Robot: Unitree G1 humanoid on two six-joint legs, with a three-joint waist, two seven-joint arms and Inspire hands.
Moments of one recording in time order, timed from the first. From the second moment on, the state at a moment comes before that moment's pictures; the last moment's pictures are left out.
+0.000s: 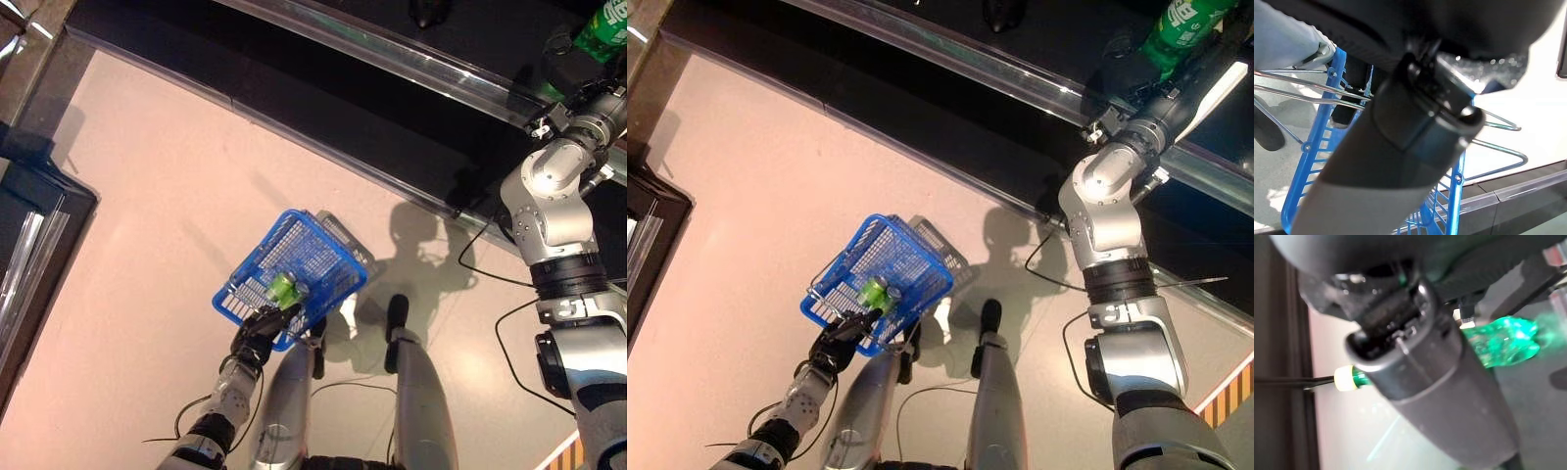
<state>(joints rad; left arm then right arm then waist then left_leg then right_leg) -0.26 0.18 -0.22 0.88 -1.04 -0.13 -0.01 -1.00 -0.61 0.14 0.53 0.49 -0.08 -0.90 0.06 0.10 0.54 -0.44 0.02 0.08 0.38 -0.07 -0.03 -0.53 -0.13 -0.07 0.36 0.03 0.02</state>
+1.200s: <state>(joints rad) -0.26 0.22 -0.22 0.84 -1.09 -0.07 -0.01 -1.14 -0.79 0.23 0.79 0.63 -0.09 -0.85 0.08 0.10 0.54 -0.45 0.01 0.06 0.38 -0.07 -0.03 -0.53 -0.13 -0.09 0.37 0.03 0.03</state>
